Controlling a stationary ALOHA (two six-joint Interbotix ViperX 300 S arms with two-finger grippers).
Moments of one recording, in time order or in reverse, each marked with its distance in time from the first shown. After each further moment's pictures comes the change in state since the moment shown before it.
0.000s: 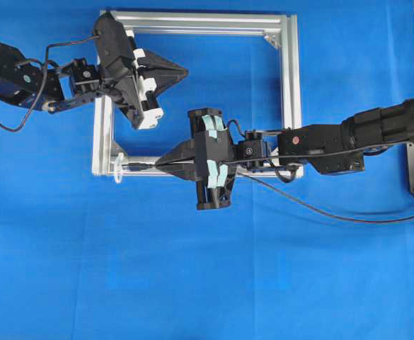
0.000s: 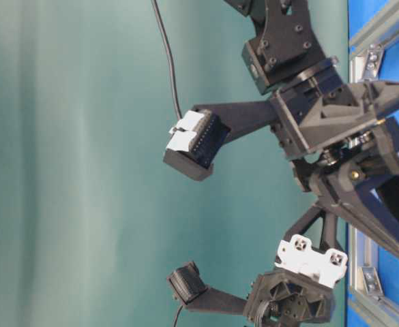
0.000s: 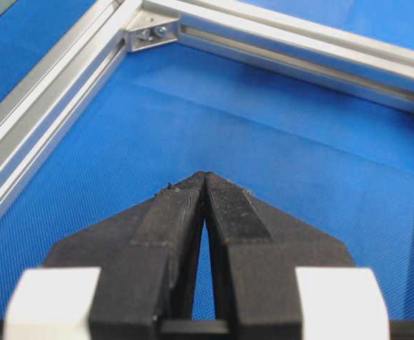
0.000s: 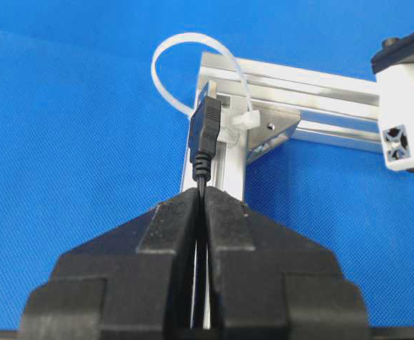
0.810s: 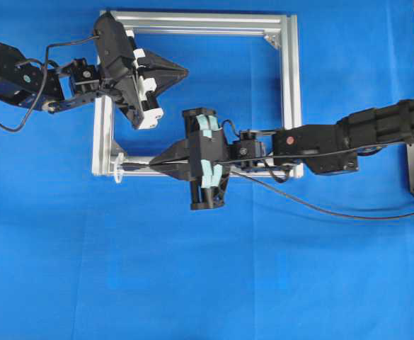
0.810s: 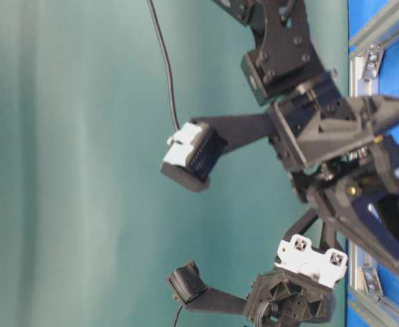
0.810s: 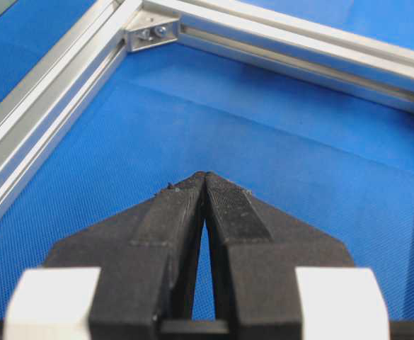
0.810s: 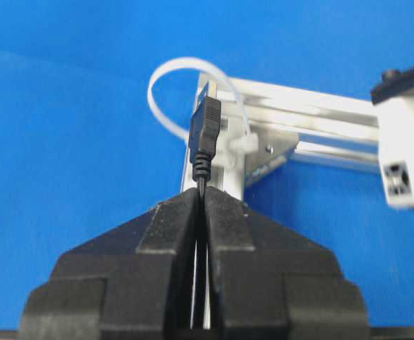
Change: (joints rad) left arm 0.002 0.000 0.000 -0.002 0.000 0.000; right arm 0.000 0.031 -0.051 0.002 0.000 -0.002
